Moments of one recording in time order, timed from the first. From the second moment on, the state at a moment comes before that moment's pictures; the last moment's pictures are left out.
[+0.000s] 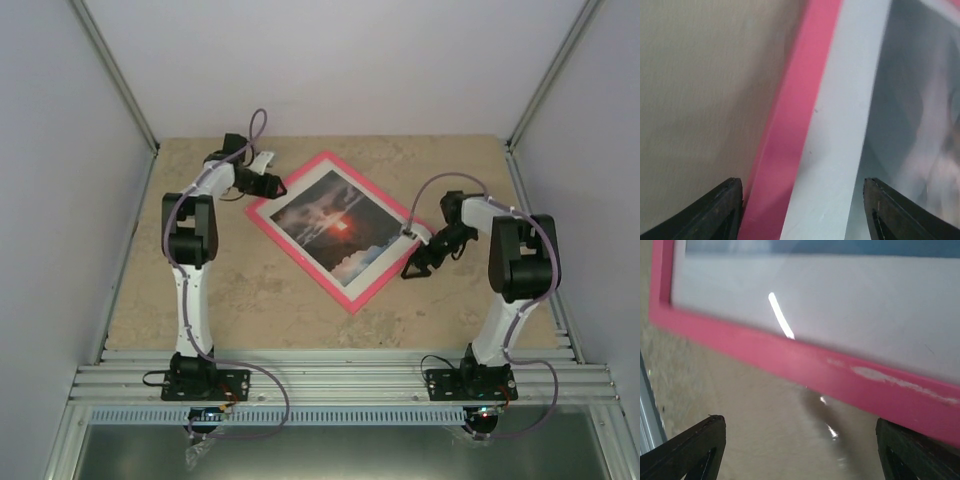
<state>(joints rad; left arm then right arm) -0.10 2.41 1.97 -0.64 0.56 0.18 0.09 1.87 1.12 -1.01 -0.61 -0.95</state>
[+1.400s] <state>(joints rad) -0.08 2.41 2.05 -0.70 0.54 0.33 0.29 1.58 0.86 -0.98 -0.63 -1.28</state>
